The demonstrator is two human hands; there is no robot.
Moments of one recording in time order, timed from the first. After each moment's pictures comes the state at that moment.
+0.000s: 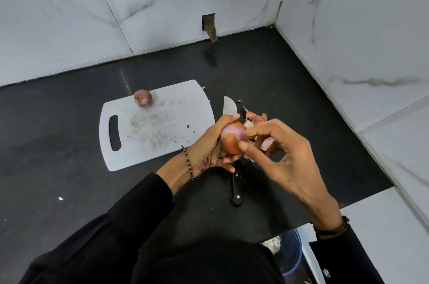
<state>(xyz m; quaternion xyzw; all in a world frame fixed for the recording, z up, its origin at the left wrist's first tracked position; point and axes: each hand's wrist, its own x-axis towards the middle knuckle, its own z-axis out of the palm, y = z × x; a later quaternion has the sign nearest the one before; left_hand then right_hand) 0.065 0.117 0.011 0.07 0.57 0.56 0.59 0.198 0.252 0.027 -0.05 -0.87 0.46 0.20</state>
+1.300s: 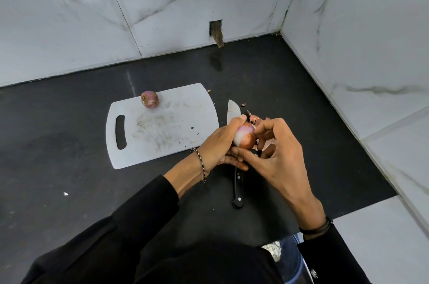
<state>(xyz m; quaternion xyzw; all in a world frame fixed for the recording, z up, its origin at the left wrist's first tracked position) 0.080 0.126 0.027 0.06 0.66 0.57 0.49 0.187 0.241 0.005 -0.11 -0.87 0.41 0.24</state>
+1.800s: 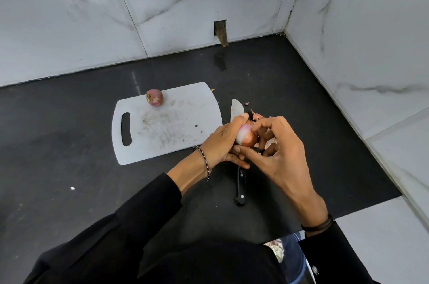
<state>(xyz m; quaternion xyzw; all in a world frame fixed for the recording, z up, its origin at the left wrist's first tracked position) 0.082 0.123 0.027 0.08 0.68 0.56 0.46 0.186 0.240 0.007 -0.08 -0.87 0.42 0.24</state>
